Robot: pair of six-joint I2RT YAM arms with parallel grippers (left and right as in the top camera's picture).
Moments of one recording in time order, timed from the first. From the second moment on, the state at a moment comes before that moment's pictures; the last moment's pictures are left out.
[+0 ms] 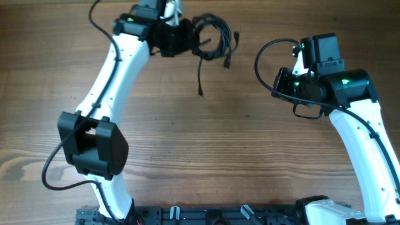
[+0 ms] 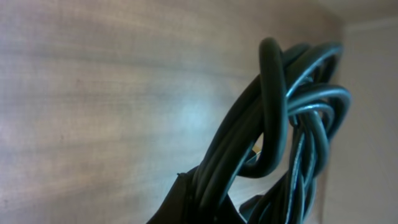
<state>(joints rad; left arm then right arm) -0.27 1.98 1.86 -0.85 0.52 -0.53 0.19 1.39 1.36 -1.07 -0.14 0.48</state>
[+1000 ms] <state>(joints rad) -0.43 1.99 1.86 -0.95 0.54 -0.20 0.20 1.58 1.36 -0.67 -0.40 0.29</state>
